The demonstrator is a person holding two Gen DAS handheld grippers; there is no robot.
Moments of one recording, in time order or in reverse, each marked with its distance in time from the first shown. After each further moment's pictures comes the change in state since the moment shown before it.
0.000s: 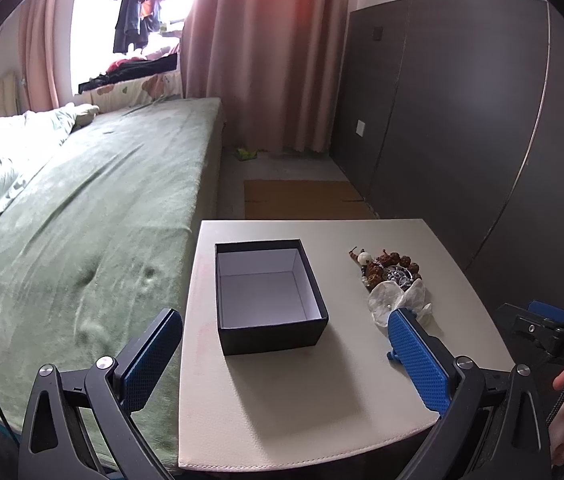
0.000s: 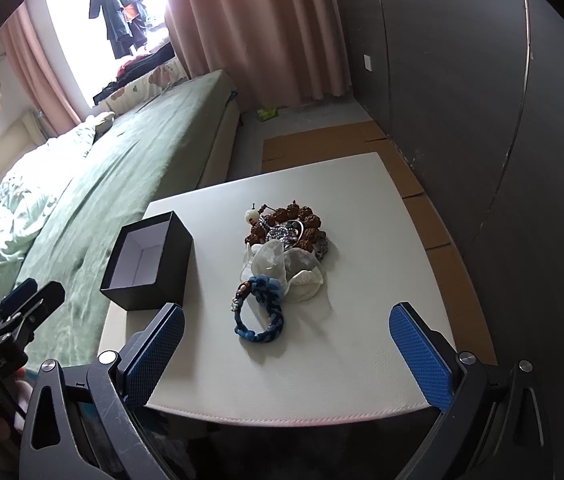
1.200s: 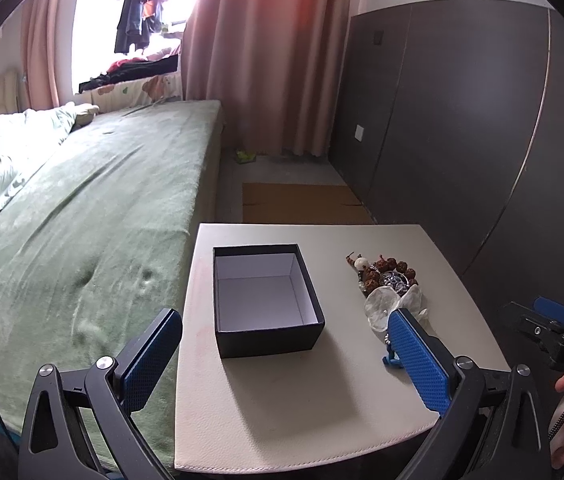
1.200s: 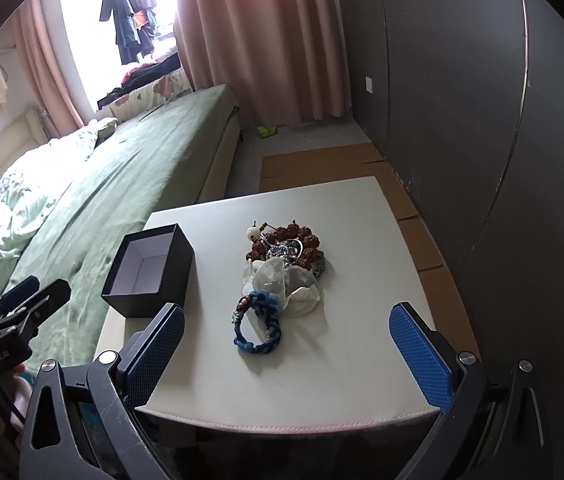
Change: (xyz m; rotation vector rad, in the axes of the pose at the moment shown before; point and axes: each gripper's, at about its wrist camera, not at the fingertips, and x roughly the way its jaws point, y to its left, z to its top) left arm -0.001 -0.004 0.000 -0.005 -0.013 -0.008; right arm -0.013 0.008 0.000 -0.037 -0.066 -0.022
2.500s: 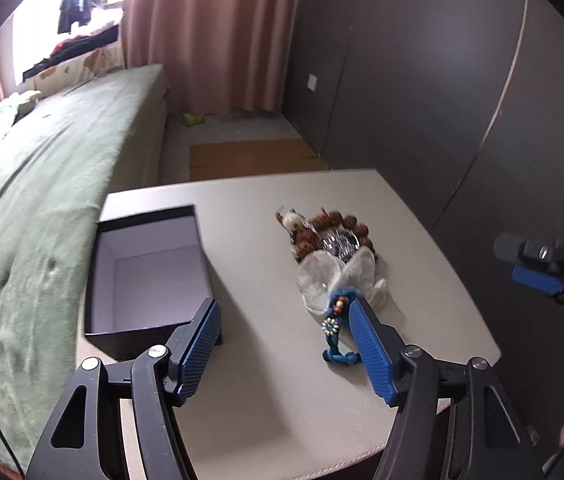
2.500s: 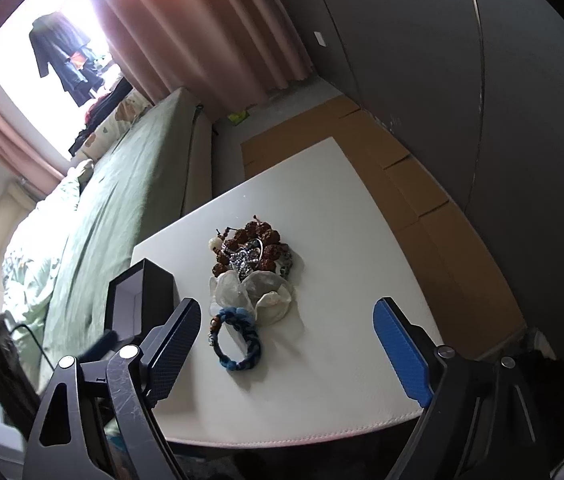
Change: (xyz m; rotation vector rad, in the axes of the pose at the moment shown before) left arm 0.075 -0.065 -0.011 0.099 0.179 -0.131; right arm 0.035 -0.071 0.016 0.313 0.115 0.072
